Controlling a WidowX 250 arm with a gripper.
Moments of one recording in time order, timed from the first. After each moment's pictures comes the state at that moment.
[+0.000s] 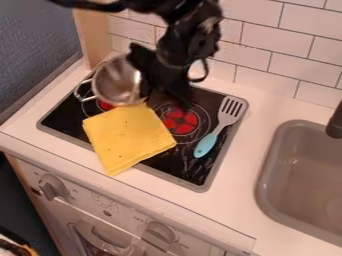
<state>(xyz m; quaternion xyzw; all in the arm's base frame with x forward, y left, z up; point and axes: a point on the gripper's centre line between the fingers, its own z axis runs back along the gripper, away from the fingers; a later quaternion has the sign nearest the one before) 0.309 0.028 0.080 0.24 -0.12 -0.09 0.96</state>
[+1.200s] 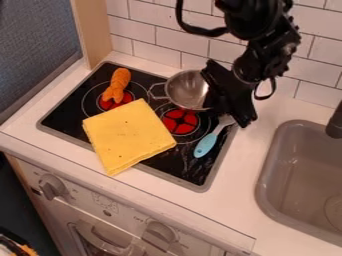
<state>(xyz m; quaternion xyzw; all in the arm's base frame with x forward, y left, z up) 0.379 -0.035 0.020 0.23 -0.07 -0.20 0.95</state>
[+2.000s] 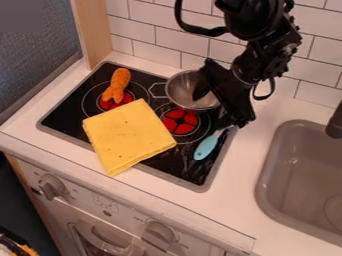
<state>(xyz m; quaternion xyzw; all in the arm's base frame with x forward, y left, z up) 0.372 -0.034 0.027 0.23 -0.07 -0.18 0.95</state>
